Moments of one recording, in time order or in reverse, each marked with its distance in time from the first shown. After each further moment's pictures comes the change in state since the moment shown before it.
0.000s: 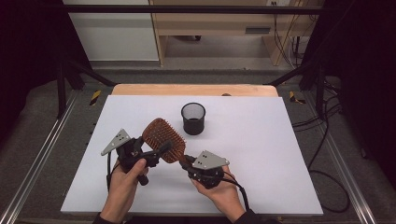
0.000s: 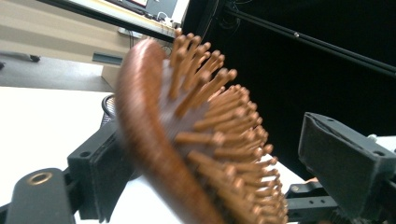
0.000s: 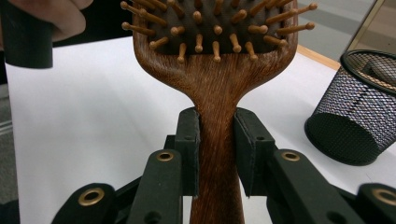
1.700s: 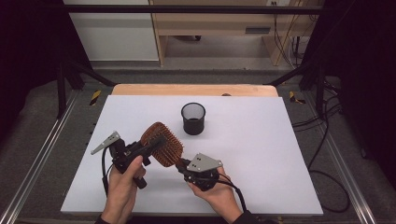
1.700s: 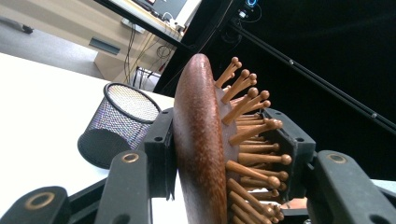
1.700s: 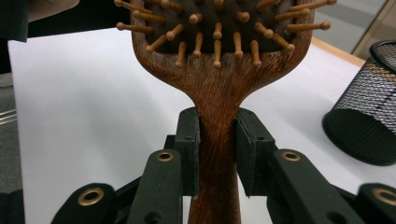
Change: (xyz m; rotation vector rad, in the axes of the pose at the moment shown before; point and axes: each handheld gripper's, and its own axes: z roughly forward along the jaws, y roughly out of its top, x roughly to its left) left arm 0.007 -0.001 -0.013 -0.034 -0.006 -0.199; right arm 0.008 -0.004 0.010 0.032 0.029 -0.004
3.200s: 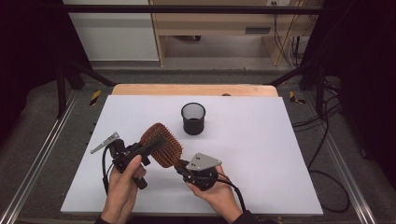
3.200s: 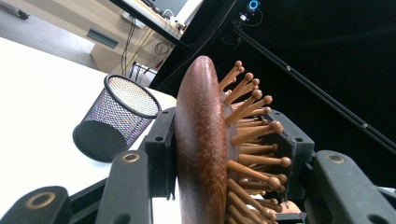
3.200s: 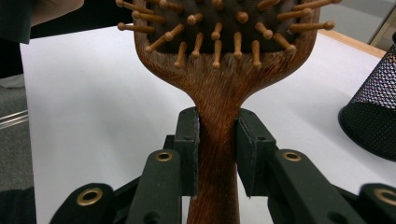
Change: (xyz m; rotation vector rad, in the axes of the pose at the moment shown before) left arm 0.006 -0.003 0.001 -0.007 -0.010 -0.077; right arm -0.001 -0.002 0.005 0.014 0.033 0.023
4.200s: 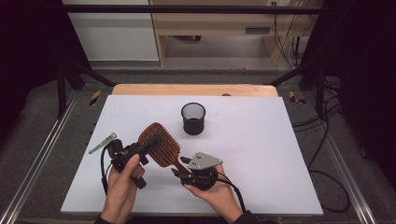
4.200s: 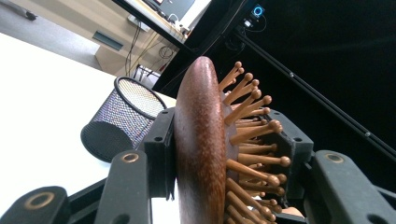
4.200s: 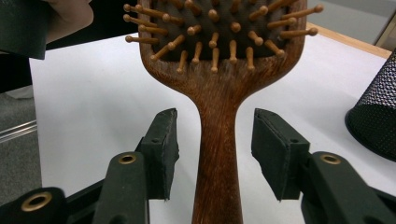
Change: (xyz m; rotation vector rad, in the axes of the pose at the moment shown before) left arm 0.007 0.000 -0.004 -0.022 0.020 -0.020; right arm -0.001 0.001 0.001 -0.026 0.015 0.036
